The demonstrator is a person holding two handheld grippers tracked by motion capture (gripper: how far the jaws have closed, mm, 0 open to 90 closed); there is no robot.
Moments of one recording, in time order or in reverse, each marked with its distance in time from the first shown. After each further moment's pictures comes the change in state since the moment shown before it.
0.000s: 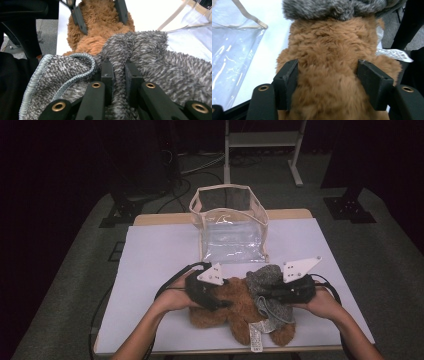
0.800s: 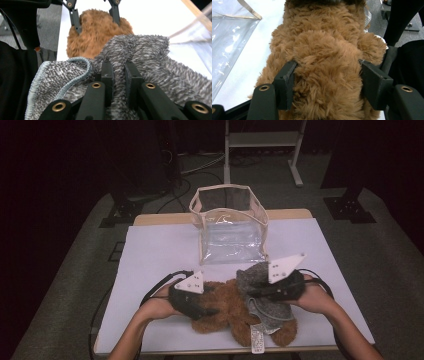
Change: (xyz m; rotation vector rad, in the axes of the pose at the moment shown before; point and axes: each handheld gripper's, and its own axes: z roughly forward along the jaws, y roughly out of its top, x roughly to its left) left arm -0.010 -0.040 -0.014 -0.049 -0.034 -0.029; right arm 0.010 0.047 0.018 0.094 0.003 -0.150
